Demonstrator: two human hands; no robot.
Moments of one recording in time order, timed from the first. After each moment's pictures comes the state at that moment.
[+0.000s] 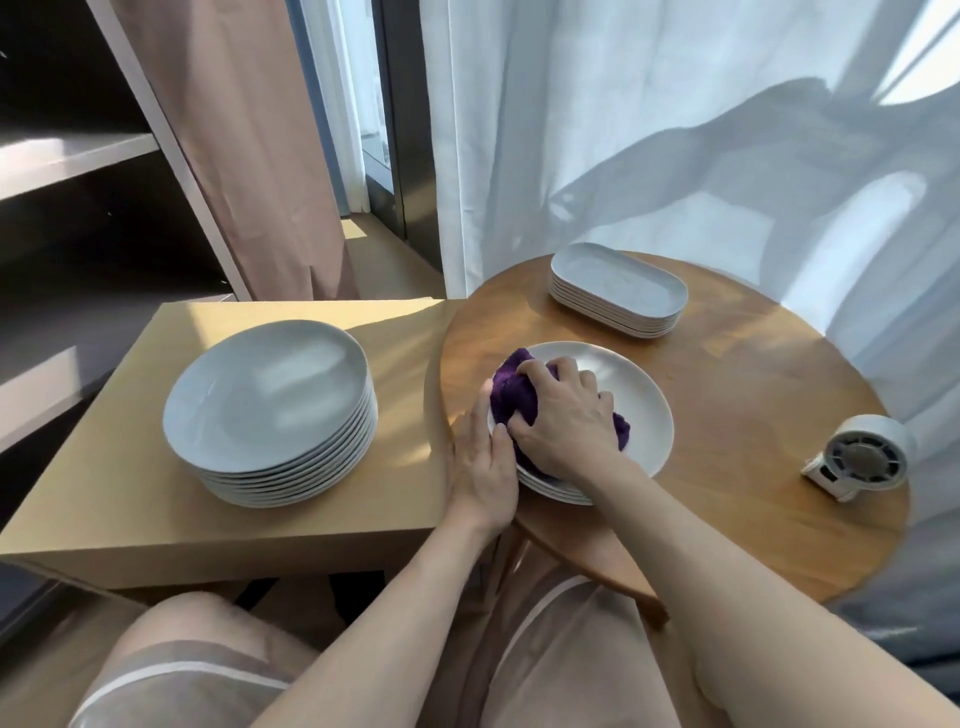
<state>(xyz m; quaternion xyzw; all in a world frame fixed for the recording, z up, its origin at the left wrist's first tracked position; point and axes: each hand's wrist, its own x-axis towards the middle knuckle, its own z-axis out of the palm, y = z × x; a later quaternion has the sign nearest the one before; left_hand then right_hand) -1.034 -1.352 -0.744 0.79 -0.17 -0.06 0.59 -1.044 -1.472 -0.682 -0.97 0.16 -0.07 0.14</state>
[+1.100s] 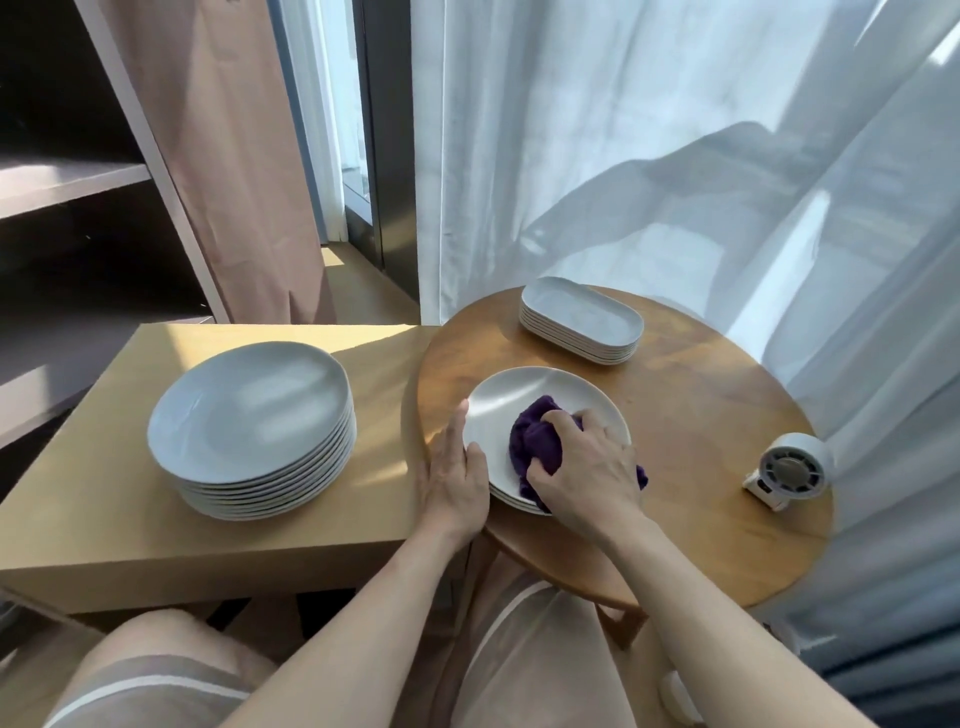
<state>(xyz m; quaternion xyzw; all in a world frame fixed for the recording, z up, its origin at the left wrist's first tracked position) -1.034 -1.350 -0.739 0.83 -0.17 -0.08 0.52 -1.112 -1.490 -0.668 -0.96 0.23 -0.06 0.15</state>
